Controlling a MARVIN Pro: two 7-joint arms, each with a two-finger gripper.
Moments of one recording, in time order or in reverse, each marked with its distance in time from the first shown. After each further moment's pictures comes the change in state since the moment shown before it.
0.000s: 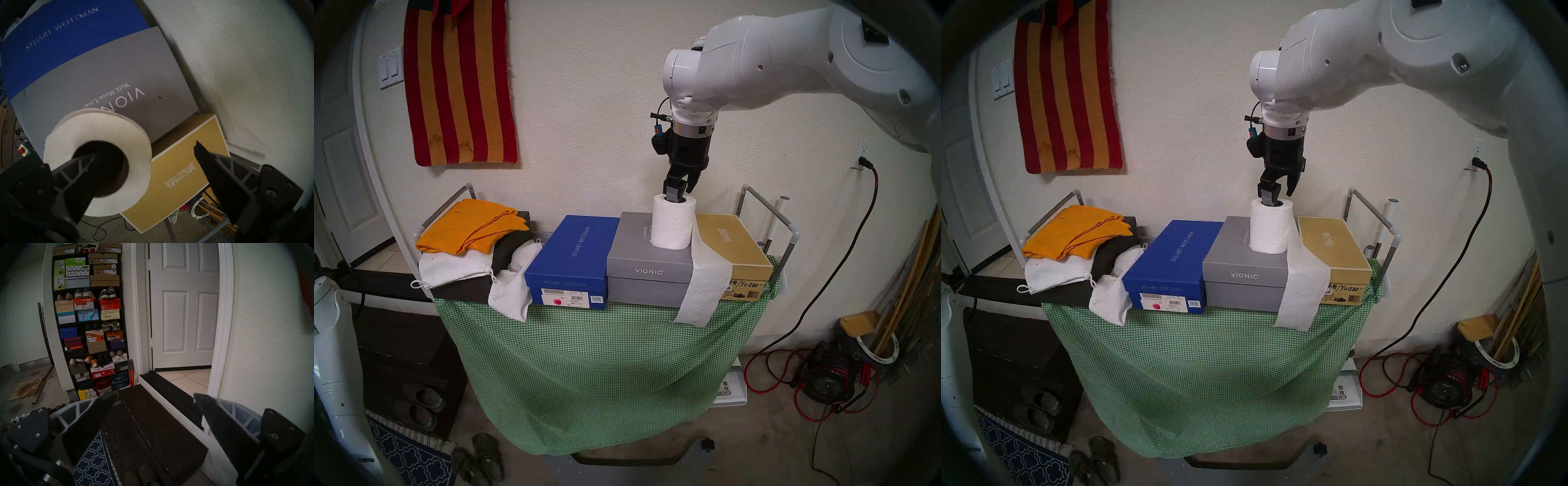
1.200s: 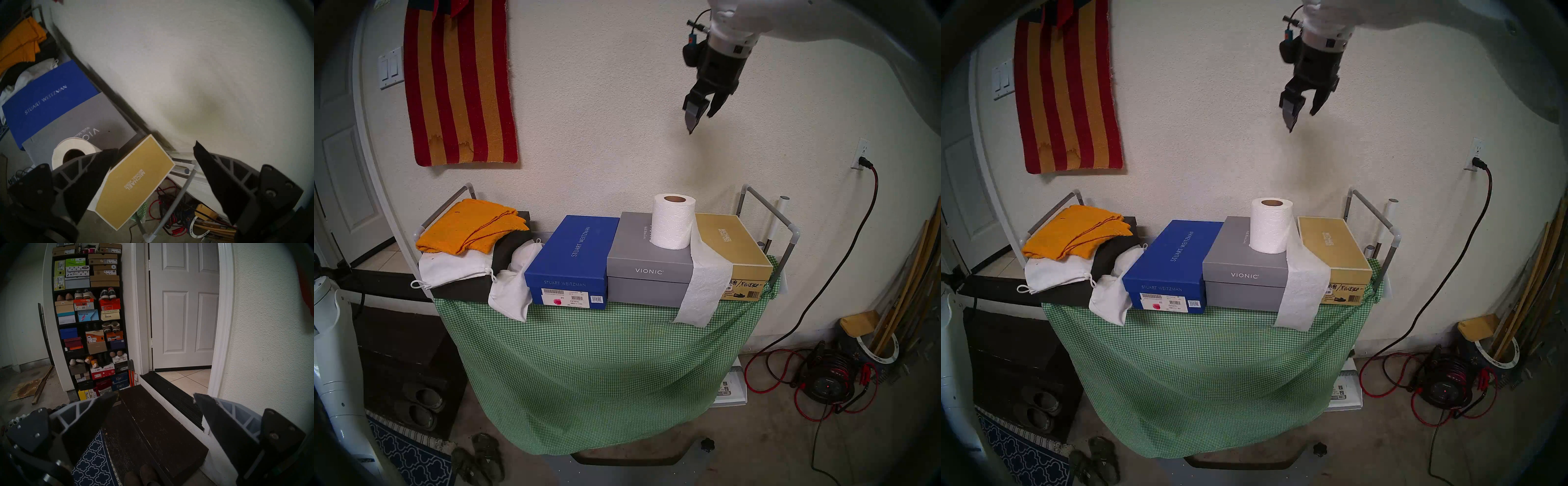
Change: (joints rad) left arm -0.002 -0.001 -0.001 0.000 0.007 0.000 -0.004; right arm 0.163 0.150 0.042 0.221 0.027 0.044 -0.042
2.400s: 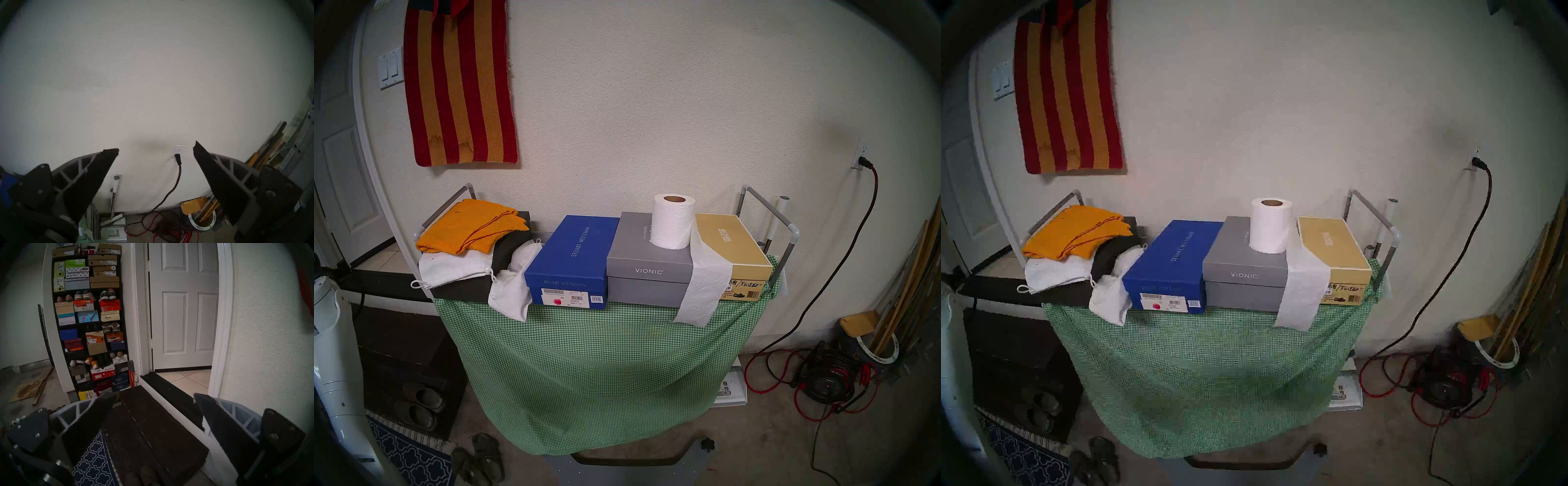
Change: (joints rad) left arm -0.001 -0.001 -0.001 0.000 0.010 -0.001 -0.006; right arm 0.369 0.409 -0.247 0.340 0.081 0.096 -0.102
